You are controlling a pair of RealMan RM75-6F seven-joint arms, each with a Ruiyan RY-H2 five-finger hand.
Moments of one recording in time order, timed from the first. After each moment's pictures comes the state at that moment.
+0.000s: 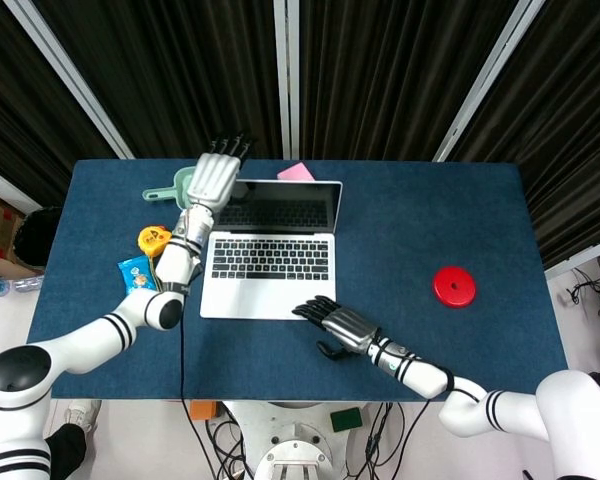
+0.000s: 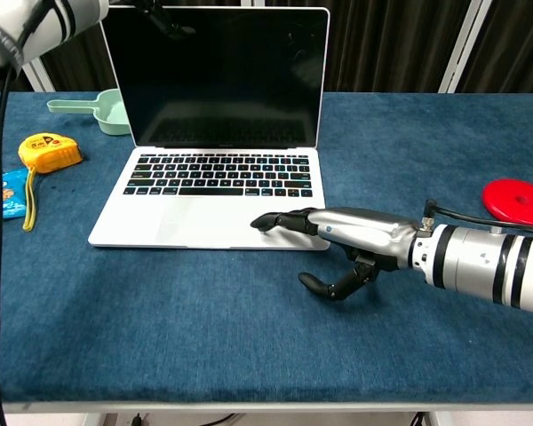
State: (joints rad) left arm -1.02 -1.69 -0.49 -0.98 1.06 0.81 0.21; right arm 0.79 -1.71 -0.07 -1.23 -1.60 0.82 0.43
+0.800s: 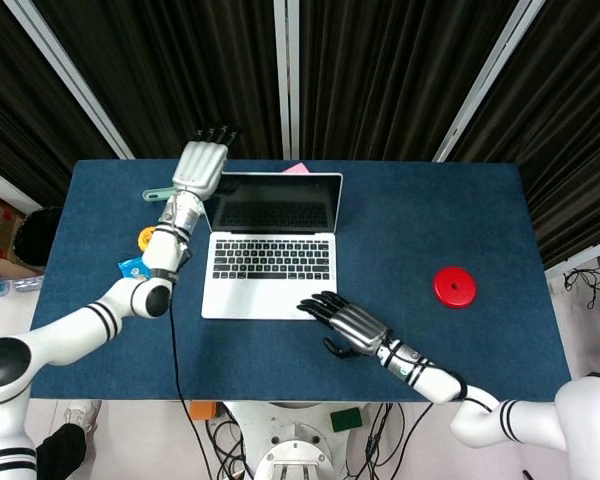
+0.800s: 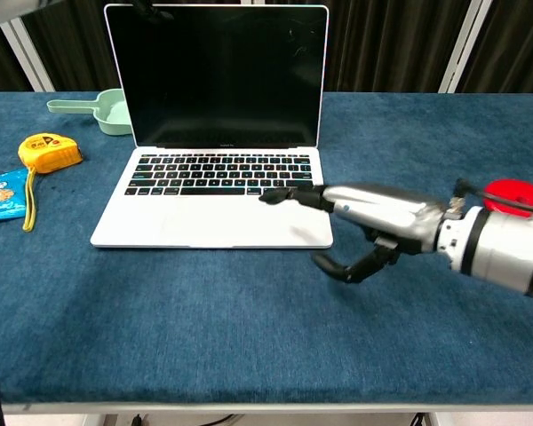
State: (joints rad) left arm -1.01 -1.55 -0.44 -1.11 0.96 0.79 0.25; right arm 0.72 -1.63 -0.06 -1.34 -1.65 1.03 0.30
